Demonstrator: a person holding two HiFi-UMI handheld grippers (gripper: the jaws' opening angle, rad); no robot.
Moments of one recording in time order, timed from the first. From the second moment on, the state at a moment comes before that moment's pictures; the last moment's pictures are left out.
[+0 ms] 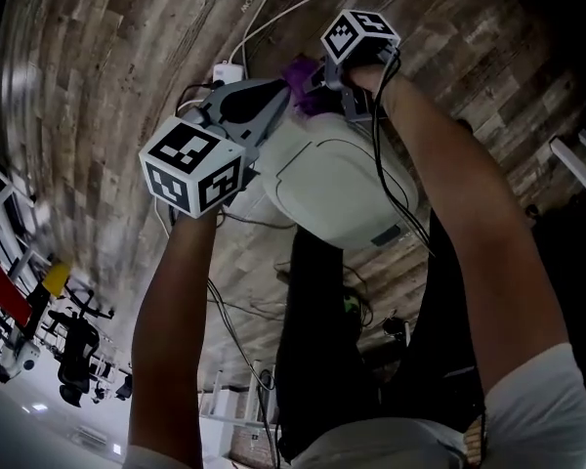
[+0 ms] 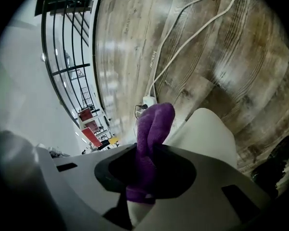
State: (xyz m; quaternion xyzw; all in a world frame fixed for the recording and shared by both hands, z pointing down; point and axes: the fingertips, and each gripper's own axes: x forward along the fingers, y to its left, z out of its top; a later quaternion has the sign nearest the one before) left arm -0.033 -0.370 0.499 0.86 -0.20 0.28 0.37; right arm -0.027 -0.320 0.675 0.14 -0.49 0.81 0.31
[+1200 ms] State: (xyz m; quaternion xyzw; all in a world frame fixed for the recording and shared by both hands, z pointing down) left arm 0.105 -0.298 0.490 0.88 -0.01 0.36 0.32; right arm 0.135 -0.186 0.687 0.28 -0.41 0.85 0.18
